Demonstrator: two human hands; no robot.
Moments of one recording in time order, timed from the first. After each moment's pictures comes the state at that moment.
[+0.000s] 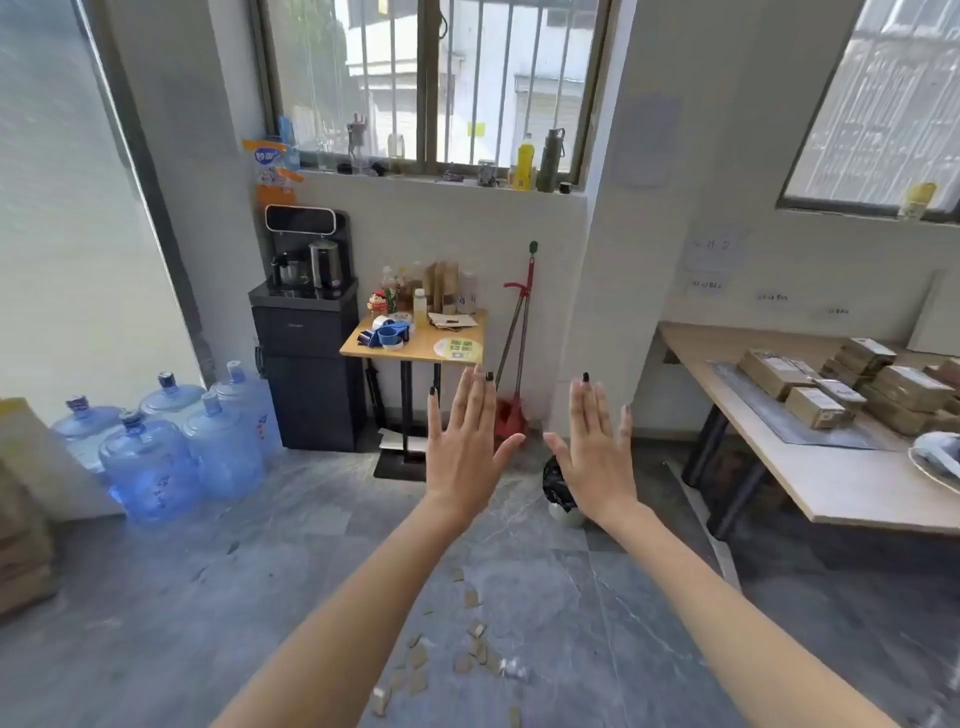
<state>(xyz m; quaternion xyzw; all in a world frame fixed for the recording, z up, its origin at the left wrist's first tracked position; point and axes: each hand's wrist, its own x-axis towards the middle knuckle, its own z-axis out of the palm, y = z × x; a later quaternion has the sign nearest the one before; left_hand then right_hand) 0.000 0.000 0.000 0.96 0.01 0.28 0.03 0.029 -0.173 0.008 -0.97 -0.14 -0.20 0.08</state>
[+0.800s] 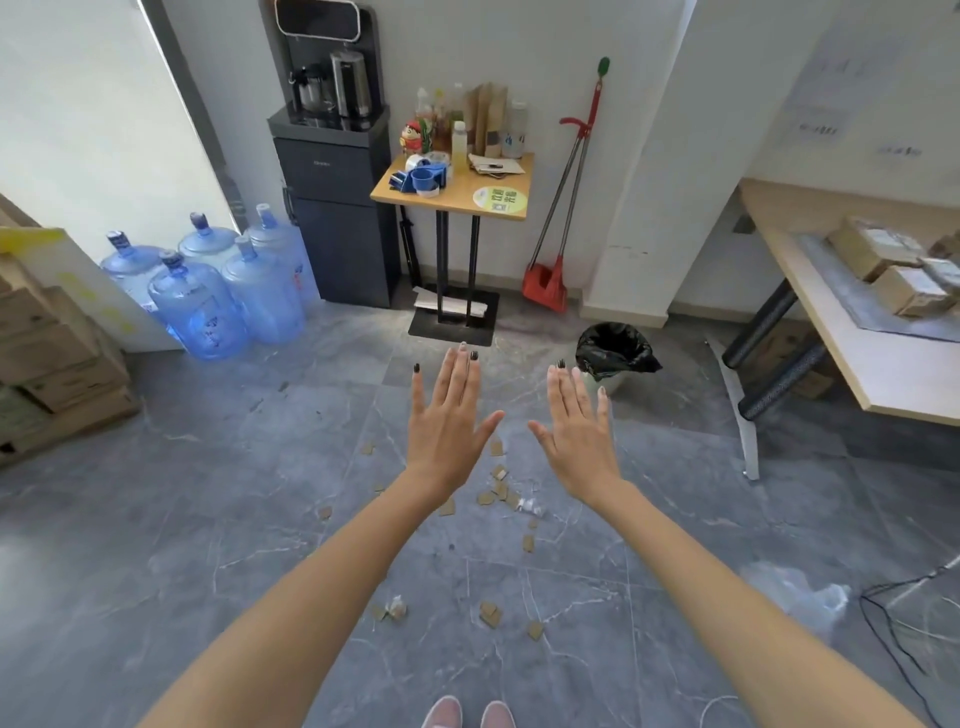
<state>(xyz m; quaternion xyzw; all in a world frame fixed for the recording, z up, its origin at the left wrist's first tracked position) -0.079 0.026 -0.131 0.99 0.05 0.15 0.03 -0.030 -0.154 -0.129 -0.97 -0.22 -0.04 0.04</state>
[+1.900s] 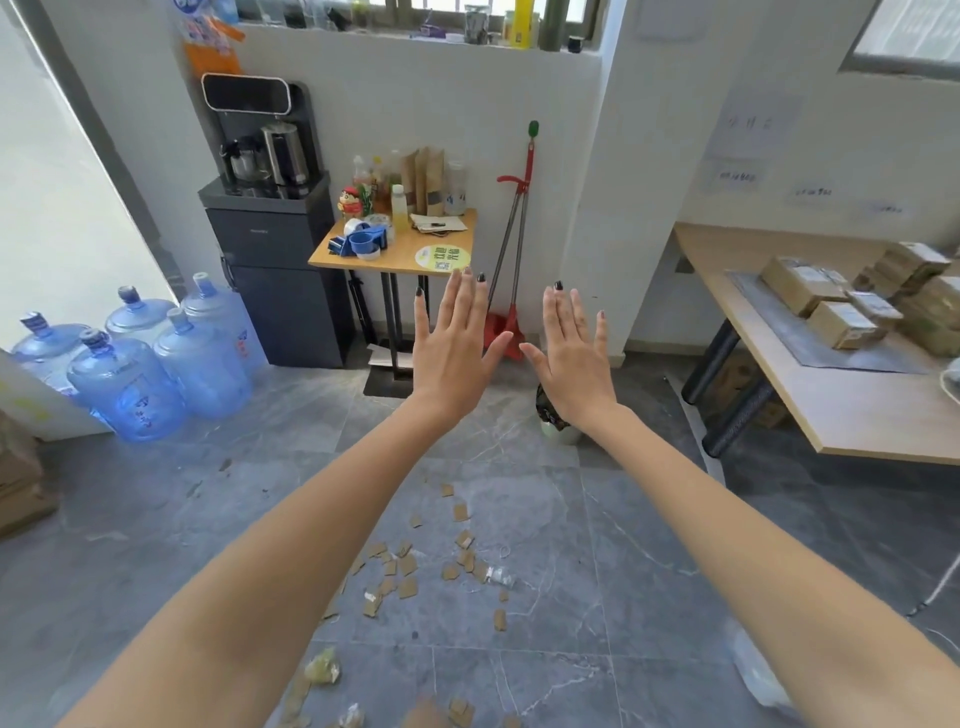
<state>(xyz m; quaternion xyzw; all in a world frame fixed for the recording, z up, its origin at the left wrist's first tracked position) 0.119 -0.028 -0.022 0.97 0.01 0.24 0.02 0.152 -0.189 -0.024 -0.97 -0.19 -0.17 0.05</state>
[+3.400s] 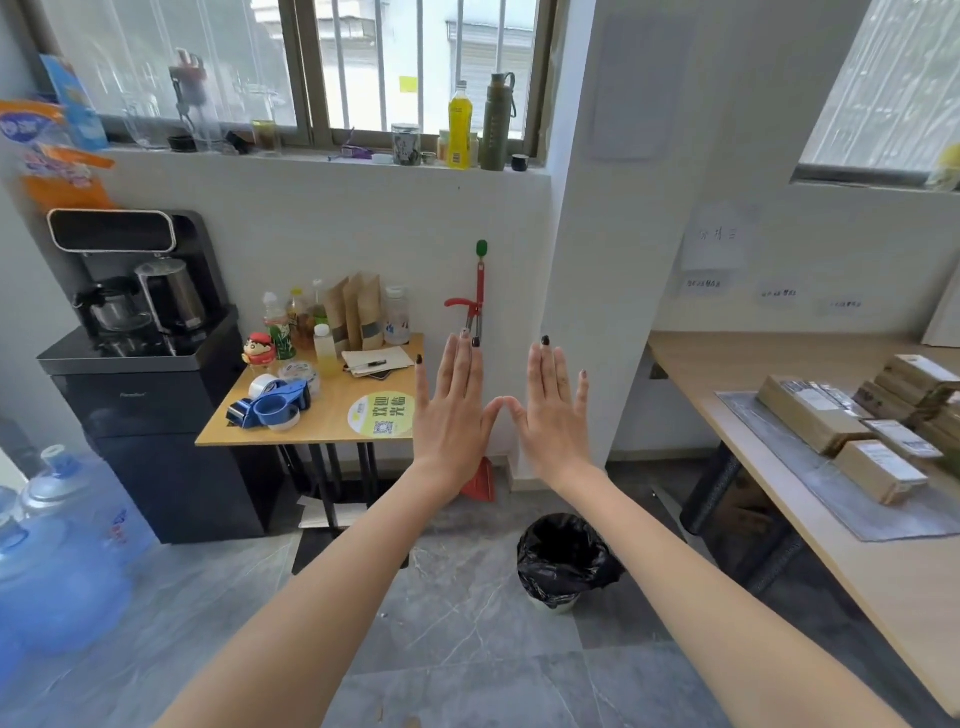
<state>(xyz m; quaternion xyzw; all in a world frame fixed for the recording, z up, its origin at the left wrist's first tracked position) 0.557 0.010 0.004 0.97 -0.03 0.26 0.01 0.569 -0.129 0.007 -0.97 -0.11 -0.20 0.08</state>
